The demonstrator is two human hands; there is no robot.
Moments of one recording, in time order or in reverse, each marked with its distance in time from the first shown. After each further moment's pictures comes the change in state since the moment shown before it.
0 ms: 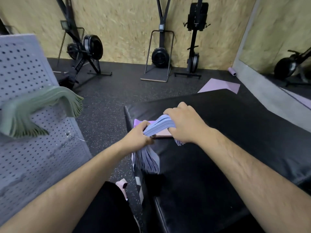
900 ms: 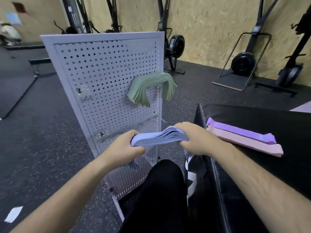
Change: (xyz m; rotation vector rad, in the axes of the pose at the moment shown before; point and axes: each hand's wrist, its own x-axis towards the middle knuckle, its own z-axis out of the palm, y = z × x) left_hand -0.277 -0.049 -0.122 0.139 0.445 -0.343; right_hand 0.019 -0.191 0.040 0.455 -0.329 -0.441
